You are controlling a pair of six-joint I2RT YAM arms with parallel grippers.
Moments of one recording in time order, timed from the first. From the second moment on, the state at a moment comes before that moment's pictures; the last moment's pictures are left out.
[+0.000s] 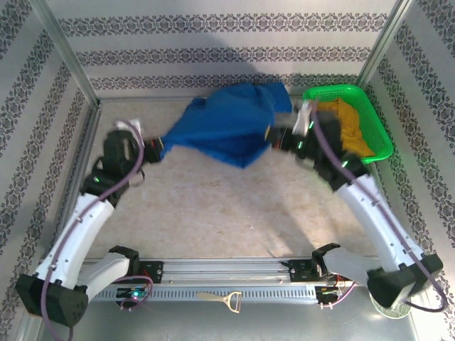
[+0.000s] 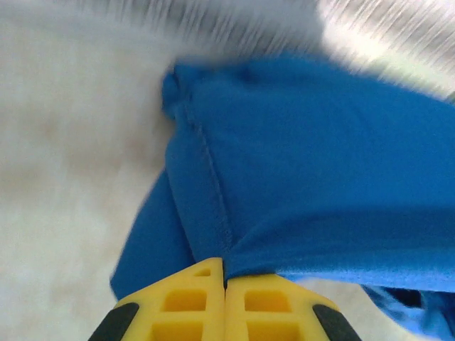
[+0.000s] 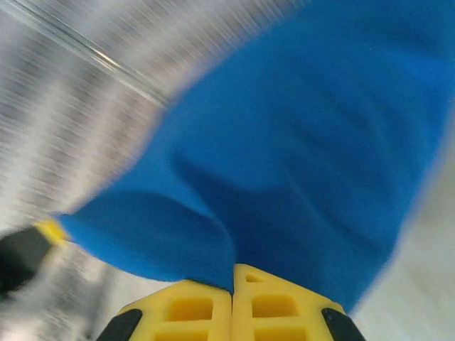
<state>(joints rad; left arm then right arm) -0.21 0.95 0.86 -0.45 0.08 -0.45 0.40 1.07 1.00 -0.48 -0.30 0.70</state>
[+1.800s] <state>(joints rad) -1.10 1.77 1.06 -0.42 -0.08 -0.19 0.58 0.60 0.45 -0.56 0.01 0.90</state>
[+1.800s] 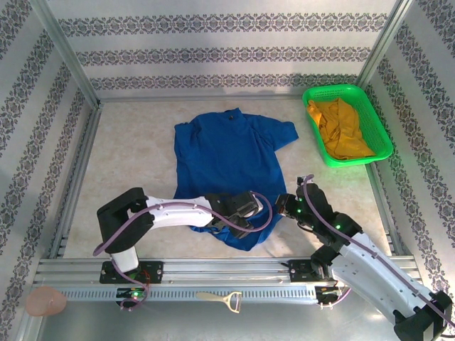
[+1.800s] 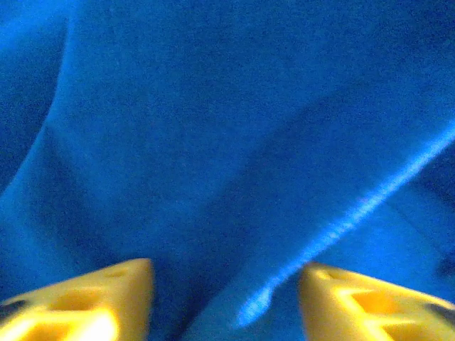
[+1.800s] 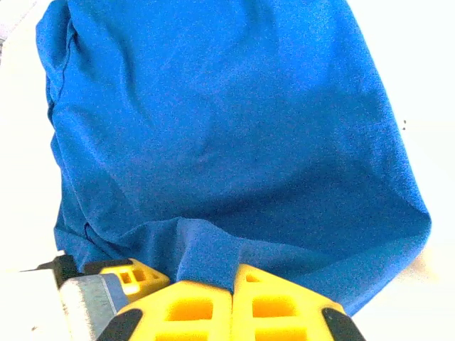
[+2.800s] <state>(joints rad) -0.88 1.64 1.38 -0.74 0.14 -0.26 1.23 0.82 0.39 -0.28 0.32 1.18</state>
